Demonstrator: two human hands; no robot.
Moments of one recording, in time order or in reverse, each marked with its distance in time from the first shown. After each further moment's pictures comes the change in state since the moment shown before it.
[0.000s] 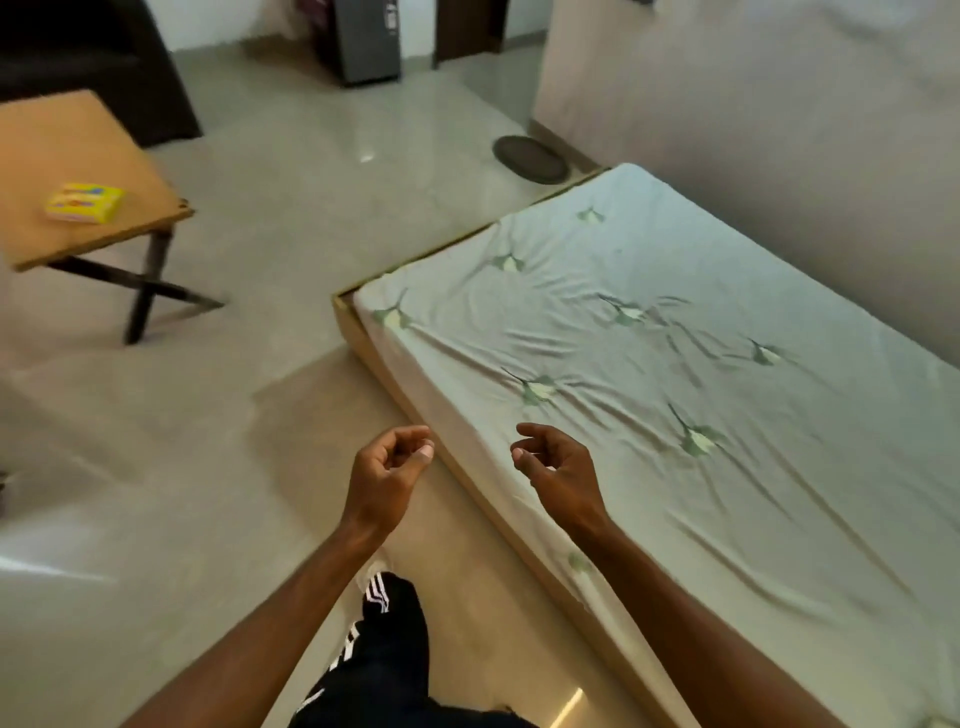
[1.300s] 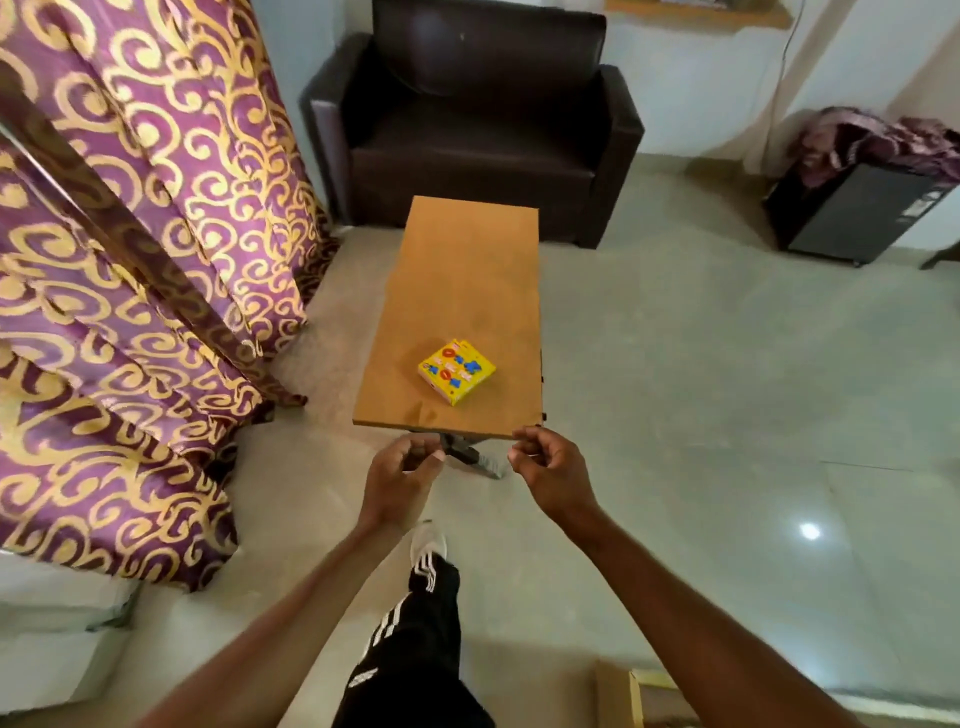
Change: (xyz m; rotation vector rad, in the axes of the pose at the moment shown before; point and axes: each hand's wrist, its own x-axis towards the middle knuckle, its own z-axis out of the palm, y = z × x) left_hand 0.710 0.110 -0.670 -0.018 0.847 -0.138; right_hand 0.690 -0.441 0.817 -0.235 -0.751 -0.292
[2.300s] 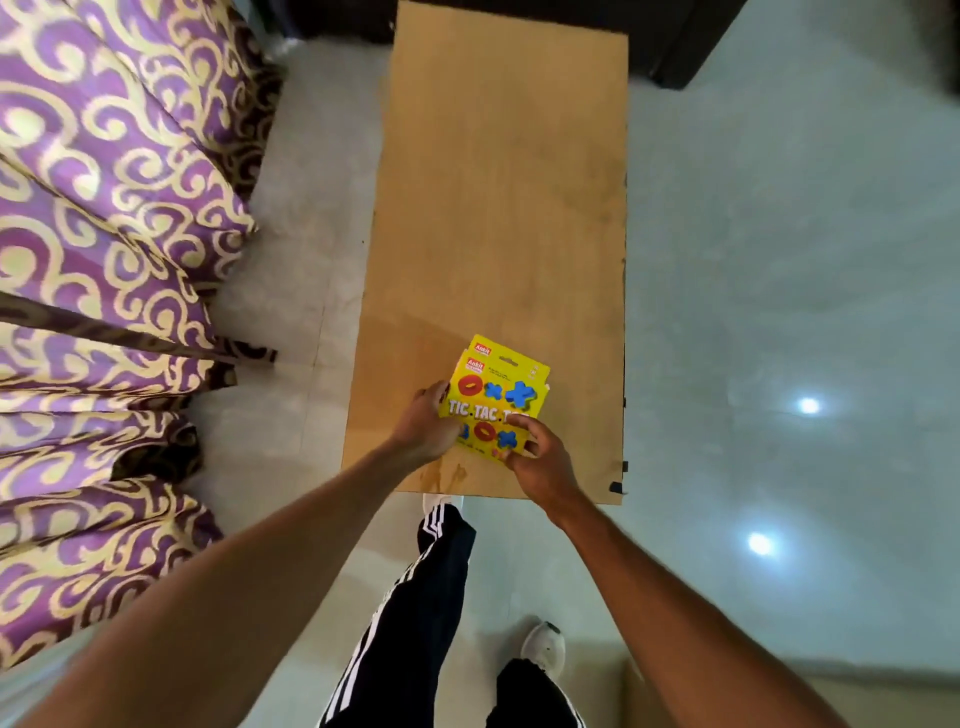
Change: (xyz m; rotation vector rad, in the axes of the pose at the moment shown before) left_hand 0.483 -0.150 0.051 0.335 -0.458 -0.458; right_hand 0.395 0.118 0.191 -0.028 -0.154 0.501
